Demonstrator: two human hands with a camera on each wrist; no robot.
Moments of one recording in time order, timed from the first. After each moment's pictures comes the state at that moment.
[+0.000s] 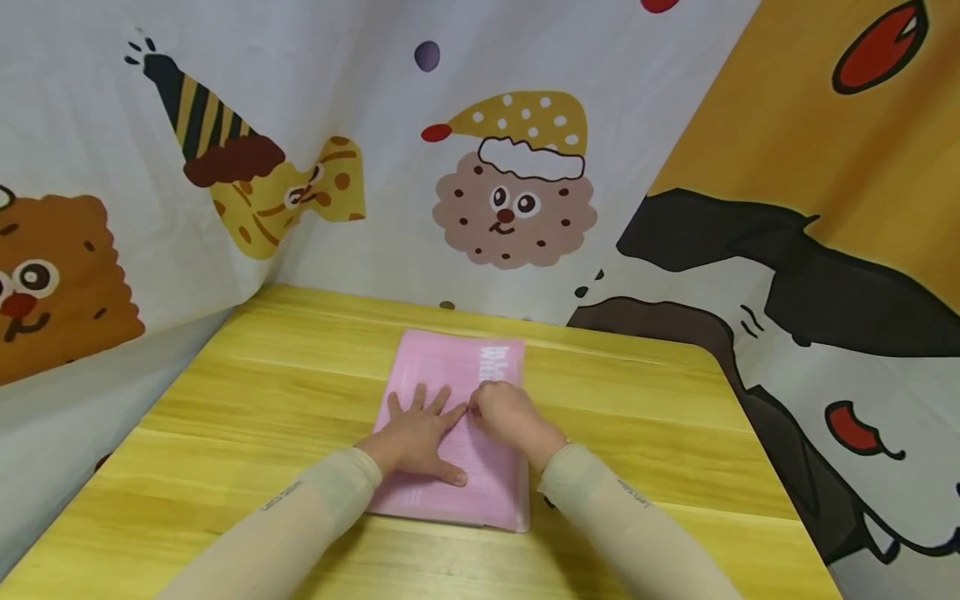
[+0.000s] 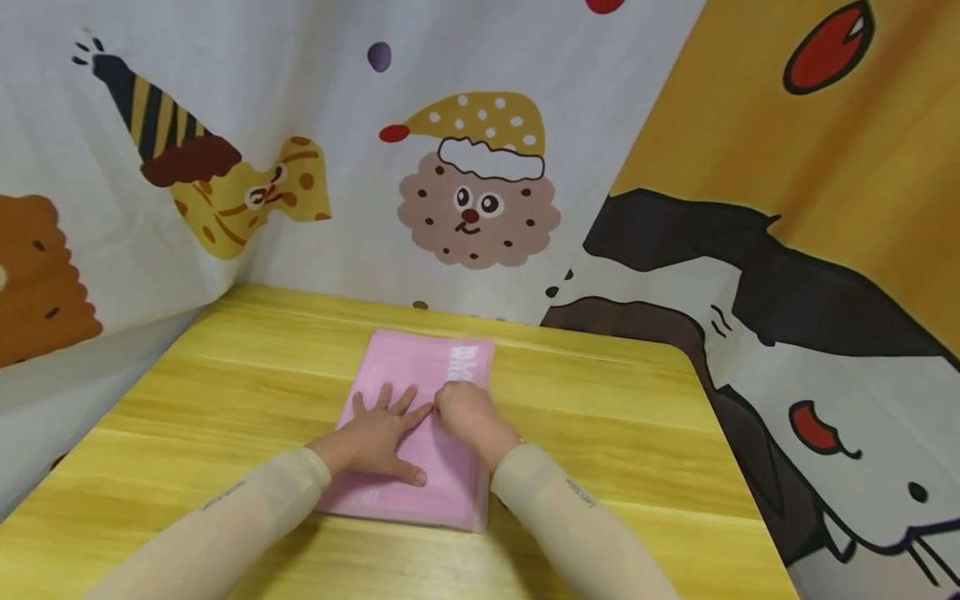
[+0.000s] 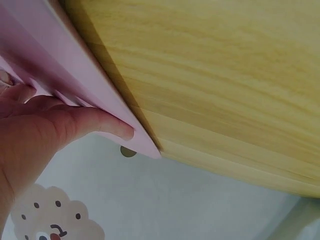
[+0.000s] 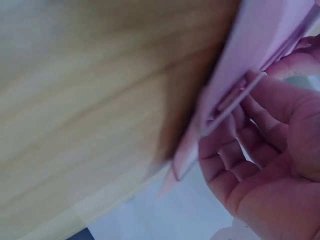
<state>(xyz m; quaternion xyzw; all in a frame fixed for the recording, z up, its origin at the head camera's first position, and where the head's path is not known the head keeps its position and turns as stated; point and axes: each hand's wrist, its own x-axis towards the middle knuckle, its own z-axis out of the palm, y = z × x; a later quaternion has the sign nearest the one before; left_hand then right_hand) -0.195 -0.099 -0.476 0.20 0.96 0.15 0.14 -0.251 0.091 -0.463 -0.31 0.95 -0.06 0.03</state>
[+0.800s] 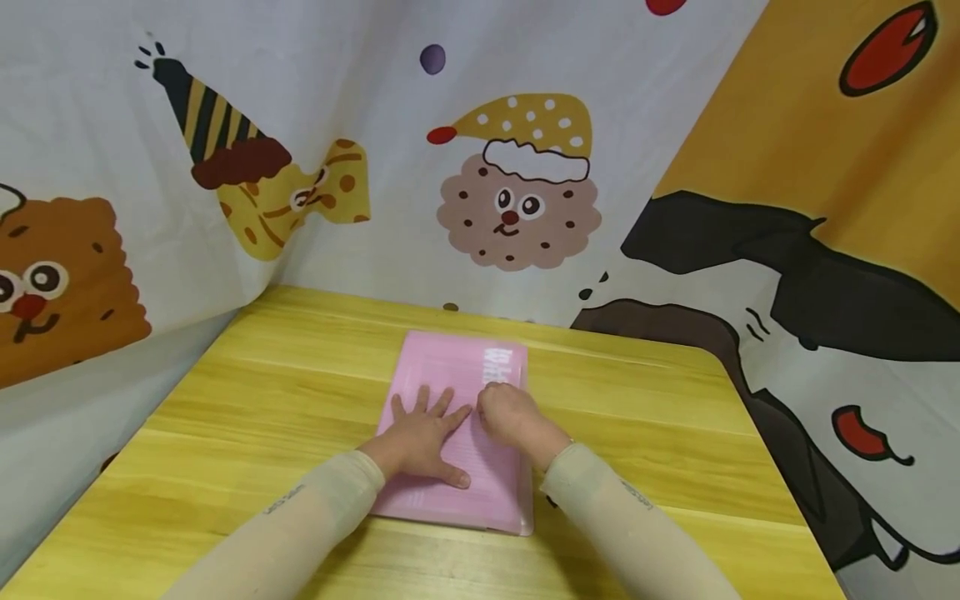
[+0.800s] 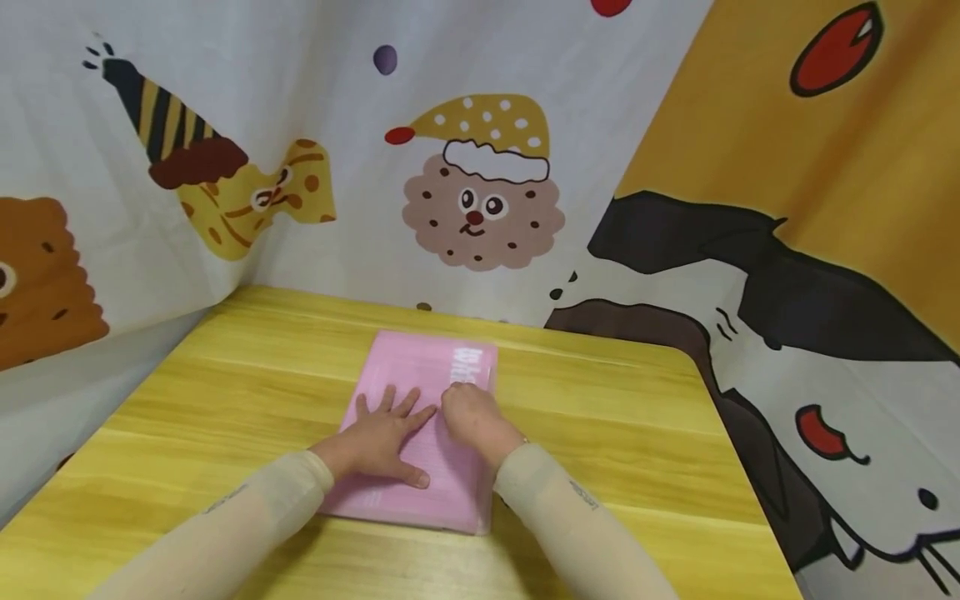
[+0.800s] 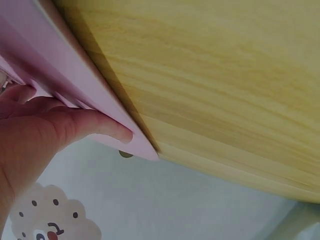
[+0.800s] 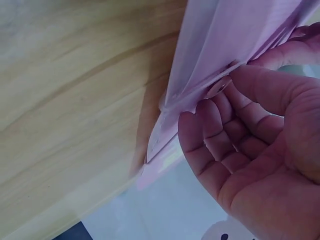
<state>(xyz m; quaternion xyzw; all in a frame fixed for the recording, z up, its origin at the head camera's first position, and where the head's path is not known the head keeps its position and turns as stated) -0.194 -0.100 -0.479 0.20 0.96 0.16 0.14 -0.249 0.085 -0.458 -0.28 0.96 -0.03 0.06</state>
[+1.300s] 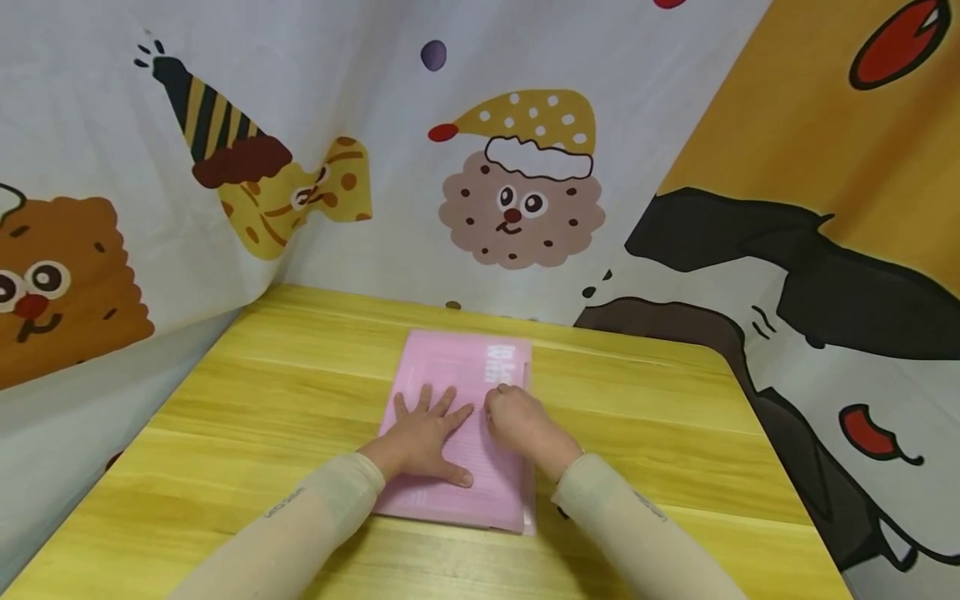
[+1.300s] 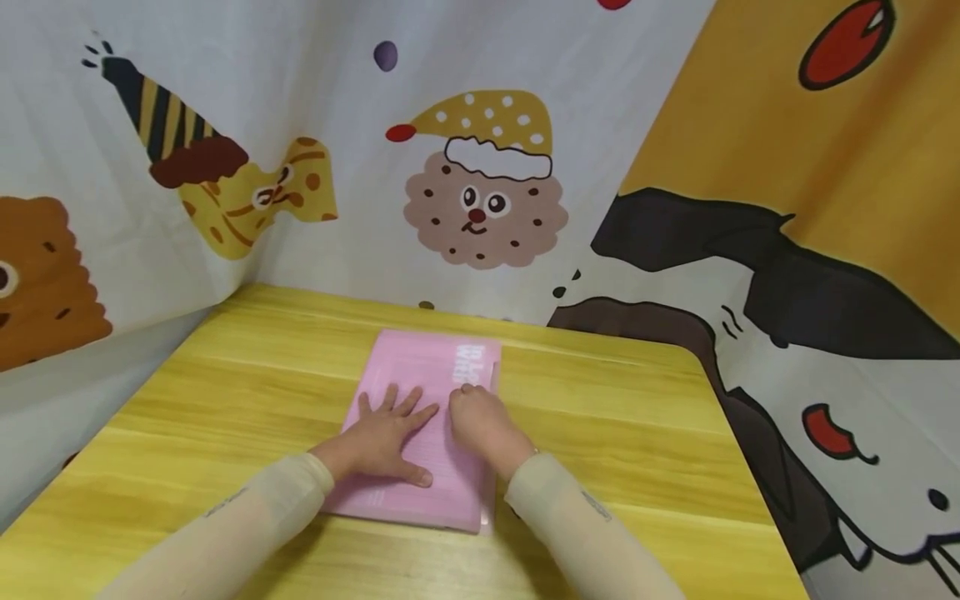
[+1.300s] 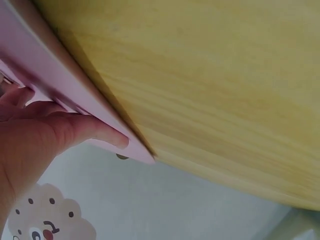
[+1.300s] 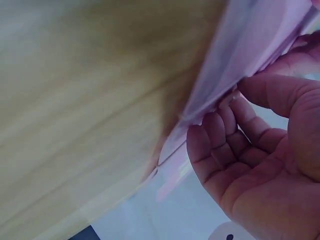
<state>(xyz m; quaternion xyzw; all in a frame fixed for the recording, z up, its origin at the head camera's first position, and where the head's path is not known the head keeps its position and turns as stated) -0.196 -0.102 -0.483 0.20 0.96 0.16 0.13 -0.241 0.097 -0.463 -0.27 0.96 -0.05 0.04</state>
